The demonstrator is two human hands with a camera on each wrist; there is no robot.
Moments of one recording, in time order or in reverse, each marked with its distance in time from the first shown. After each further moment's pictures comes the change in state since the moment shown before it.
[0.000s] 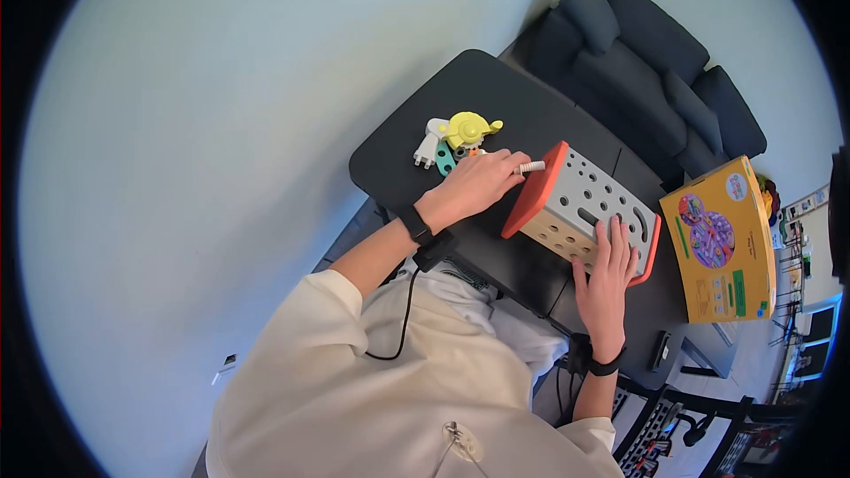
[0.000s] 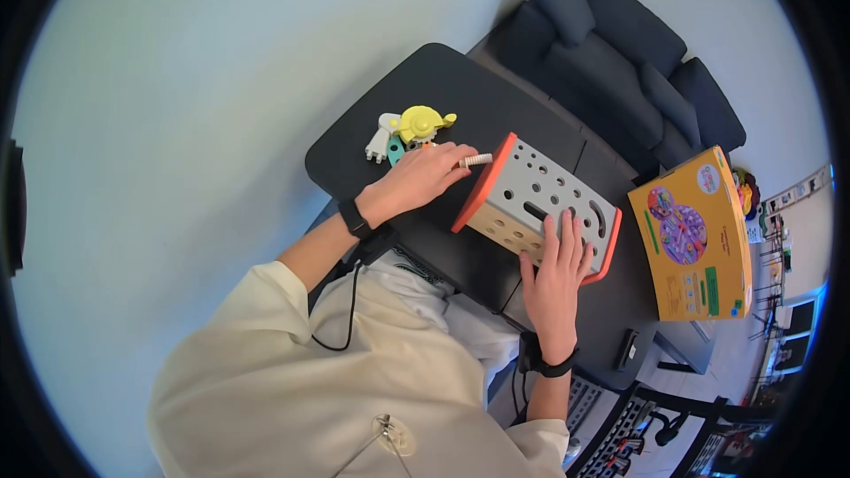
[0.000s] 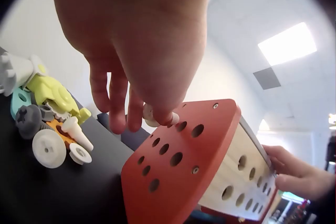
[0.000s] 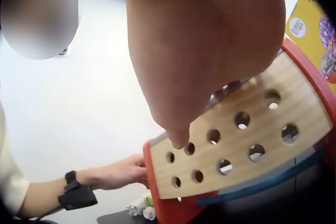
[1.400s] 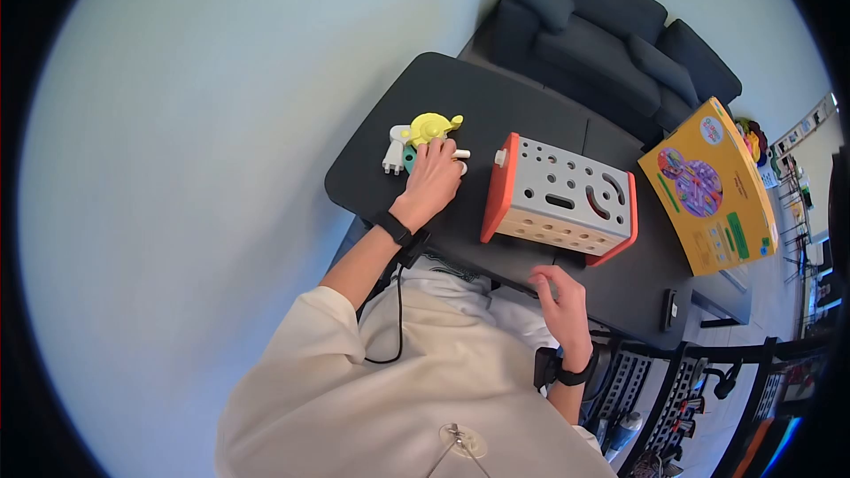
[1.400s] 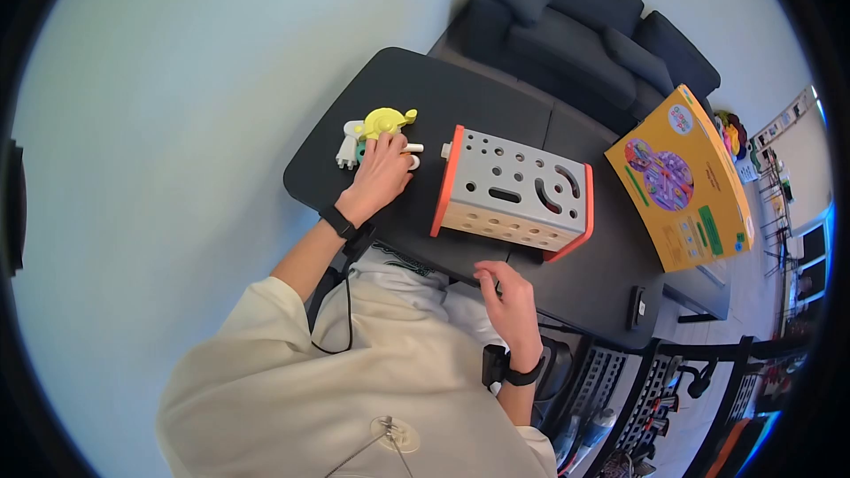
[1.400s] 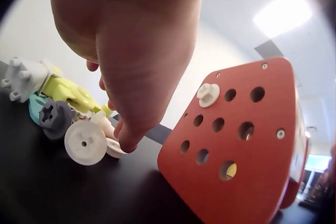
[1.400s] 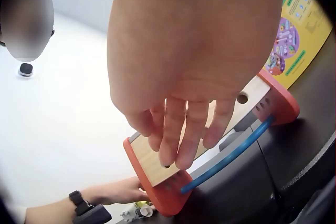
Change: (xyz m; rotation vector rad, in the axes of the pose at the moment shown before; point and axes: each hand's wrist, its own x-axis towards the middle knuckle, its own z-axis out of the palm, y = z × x) left_hand -0.010 -0.042 0.031 0.582 0.045 0.132; right_hand -0.061 -0.035 0.001 0.816 -0.092 0.287
